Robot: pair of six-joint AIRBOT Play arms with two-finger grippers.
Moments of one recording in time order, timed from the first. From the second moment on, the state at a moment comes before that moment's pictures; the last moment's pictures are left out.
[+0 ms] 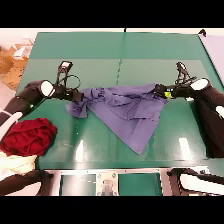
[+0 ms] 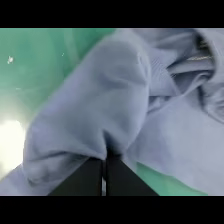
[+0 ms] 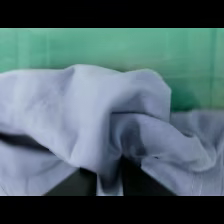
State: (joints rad) left arm -0.26 -1.30 0.98 1.27 -0.67 -1.39; right arm -0.09 -1.36 0.98 -0.89 0.77 1.28
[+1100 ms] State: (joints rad) left arm -0.26 -1.36 1.14 1.44 -0.75 -1.35; right arm 0.02 -0.86 0.20 -0.74 1.00 1.64
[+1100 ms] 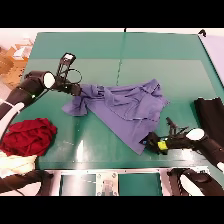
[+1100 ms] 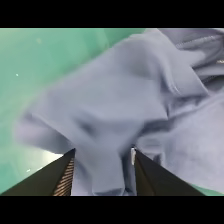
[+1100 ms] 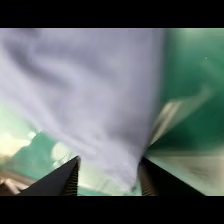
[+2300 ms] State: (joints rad) left arm 0.12 -1.40 0.97 0.82 -1.03 -1.12; right arm -0.56 -1.15 0.66 -1.09 1.03 1.56
